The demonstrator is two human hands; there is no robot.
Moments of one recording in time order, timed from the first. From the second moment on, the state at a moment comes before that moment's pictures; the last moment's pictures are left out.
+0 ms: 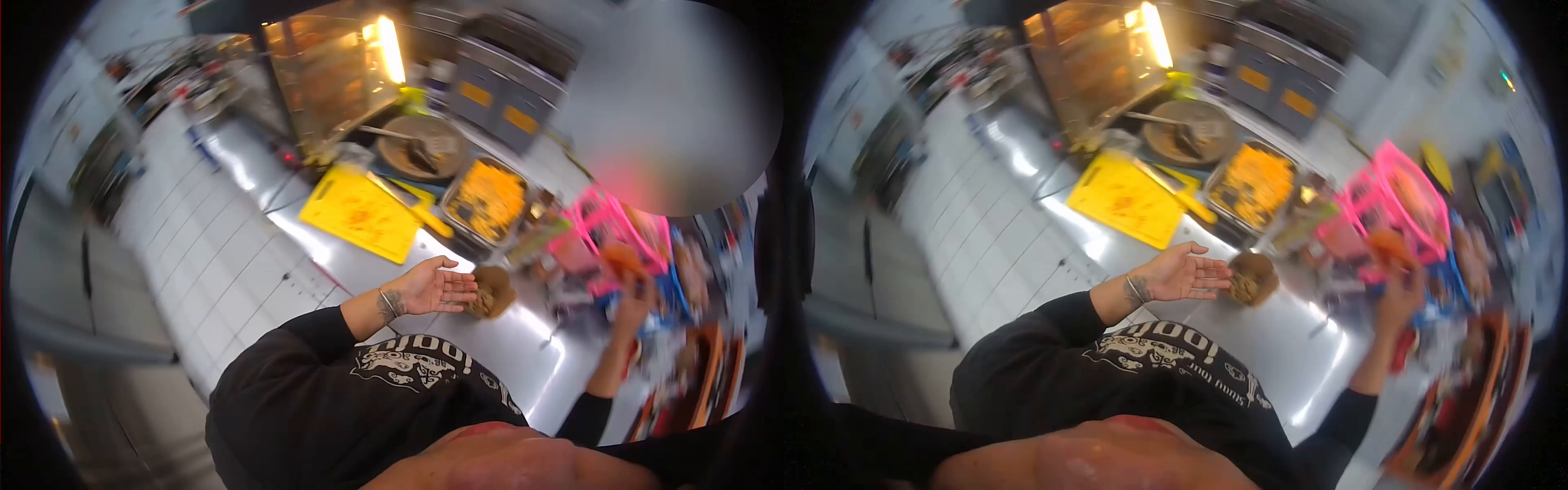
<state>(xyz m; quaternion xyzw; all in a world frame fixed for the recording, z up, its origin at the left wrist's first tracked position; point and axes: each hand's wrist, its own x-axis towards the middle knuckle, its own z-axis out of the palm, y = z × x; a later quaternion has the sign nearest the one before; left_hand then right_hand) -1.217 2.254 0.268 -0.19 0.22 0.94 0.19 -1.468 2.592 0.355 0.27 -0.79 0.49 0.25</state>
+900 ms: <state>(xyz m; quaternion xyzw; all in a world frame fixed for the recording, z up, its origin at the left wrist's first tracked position) -0.959 1.836 0.360 -0.42 0.33 0.69 -0.49 -1.689 2.552 0.398 0.40 -0.89 0.18 0.14</state>
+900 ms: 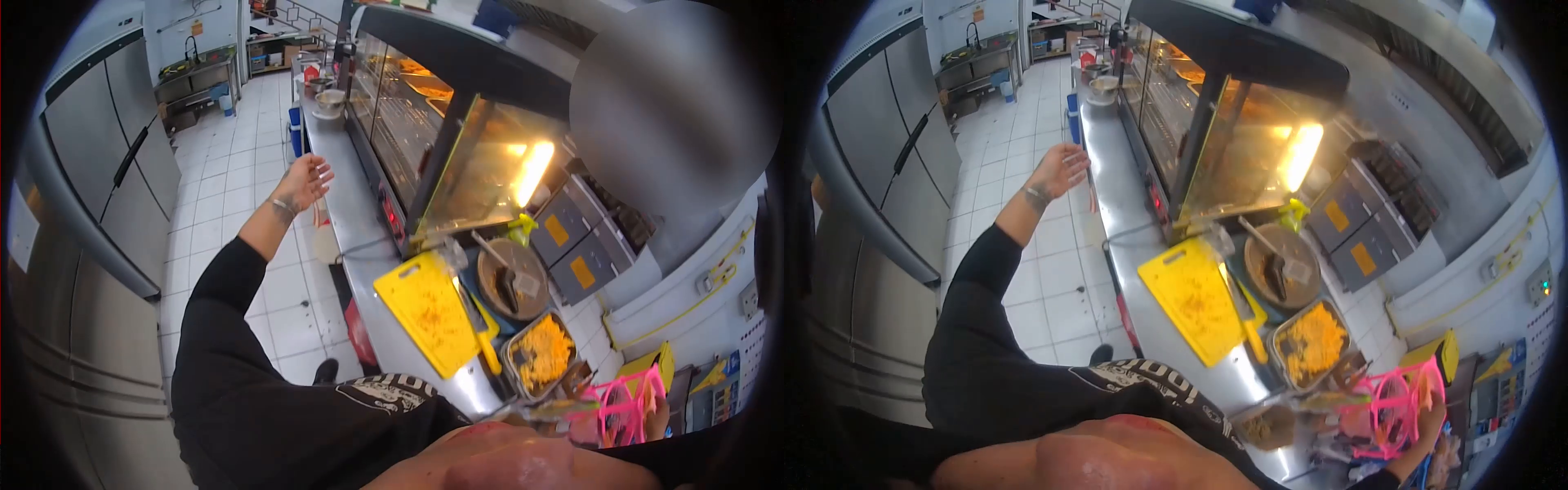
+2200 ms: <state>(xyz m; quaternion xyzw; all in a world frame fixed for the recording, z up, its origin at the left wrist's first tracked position) -0.881 1.312 0.173 -0.48 0.29 0.65 -0.52 -1.184 1.786 0.337 0.16 -0.78 0.48 0.36</state>
